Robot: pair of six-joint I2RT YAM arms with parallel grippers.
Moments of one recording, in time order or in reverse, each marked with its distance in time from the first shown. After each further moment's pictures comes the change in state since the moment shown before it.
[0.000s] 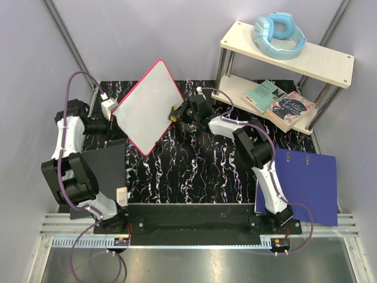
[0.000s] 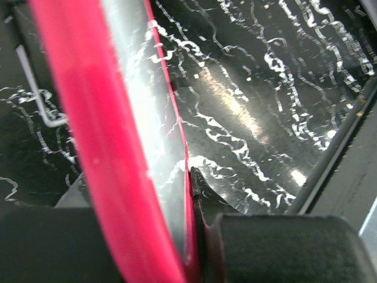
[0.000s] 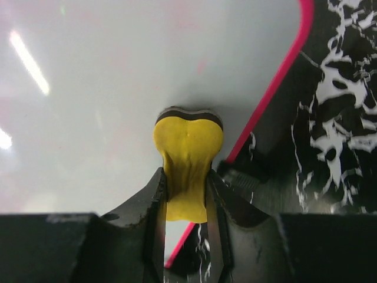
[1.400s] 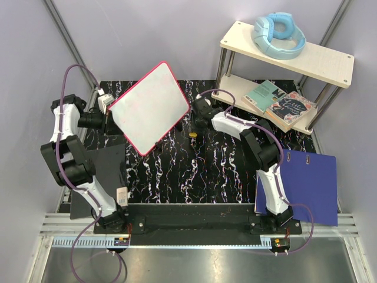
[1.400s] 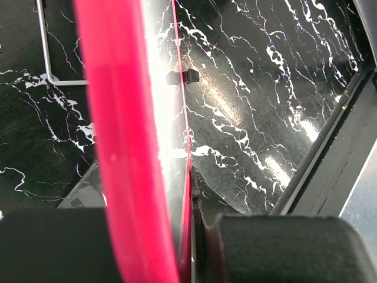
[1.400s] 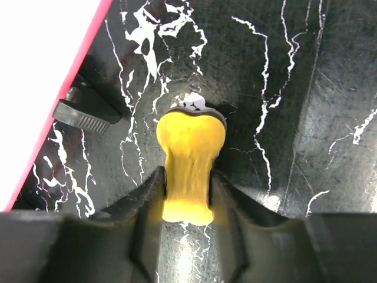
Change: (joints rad) left arm 0.040 0.215 0.228 -0.211 -0.011 0.093; right arm -0.002 -0.121 -0.016 -0.615 0.181 -0.360
